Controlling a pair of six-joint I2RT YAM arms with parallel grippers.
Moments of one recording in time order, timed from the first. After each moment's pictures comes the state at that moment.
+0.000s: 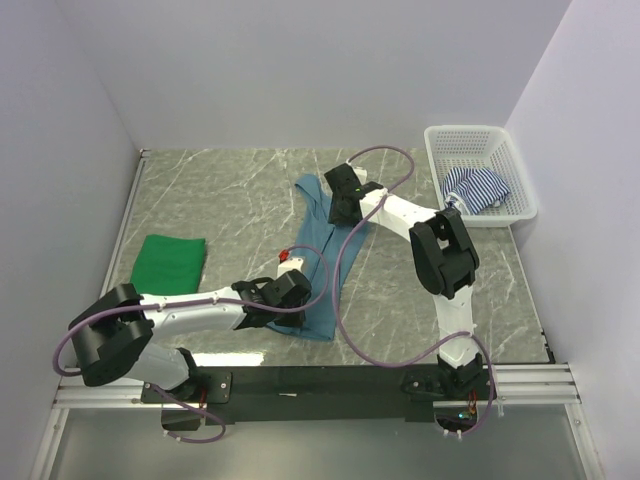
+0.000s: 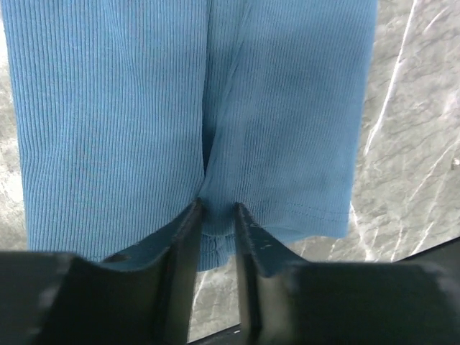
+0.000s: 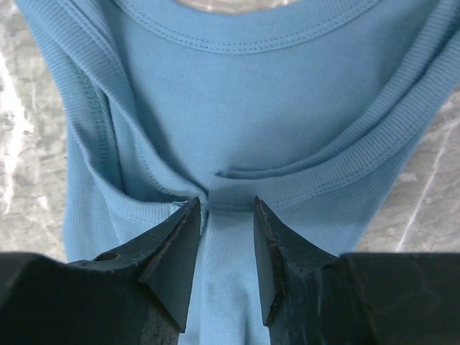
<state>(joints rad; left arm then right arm) -1.03 1.38 0.68 -0.30 -0.21 -0.83 0.54 2.10 1.59 -0.49 0.24 0.63</state>
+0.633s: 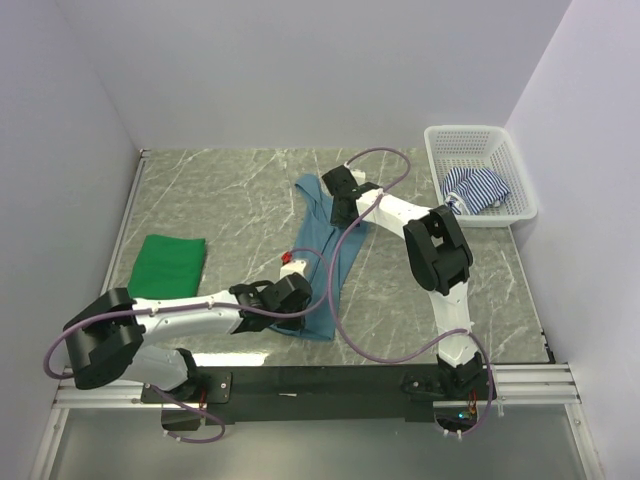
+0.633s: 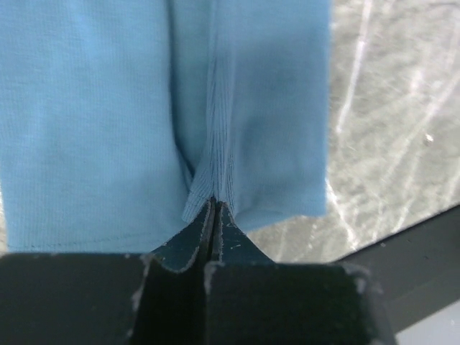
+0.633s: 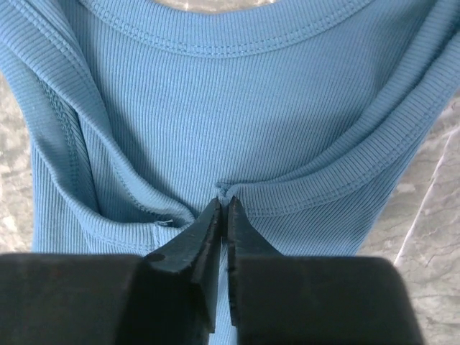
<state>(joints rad) -1.06 1.35 0.68 -0.30 -0.20 -0.83 0.54 2.16 1.62 -0.51 0.28 0.62</state>
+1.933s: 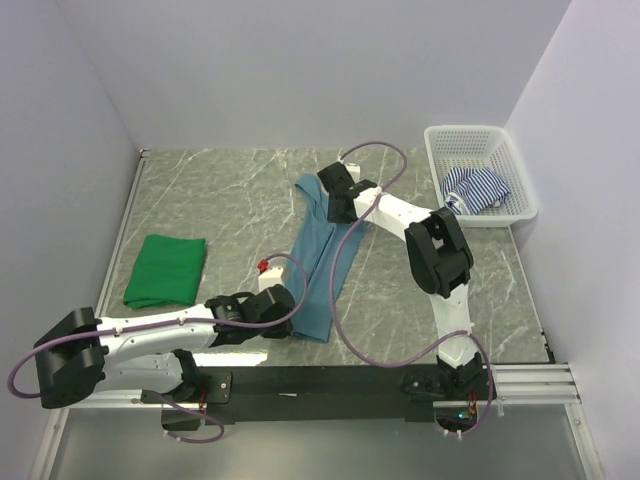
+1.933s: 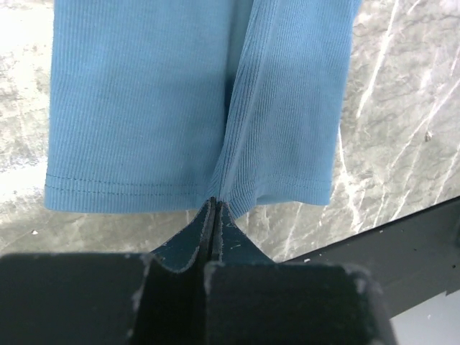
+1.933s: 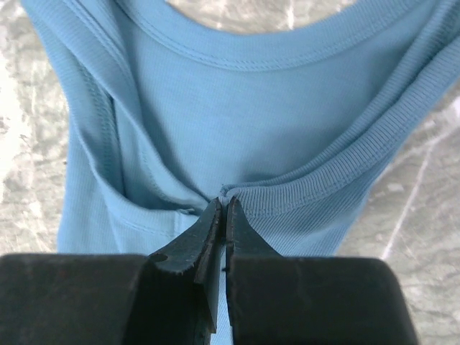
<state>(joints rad) -1.10 1.14 0.56 -0.36 -0.27 -0.99 0.57 2.12 1.64 -0.52 0.31 0.57</state>
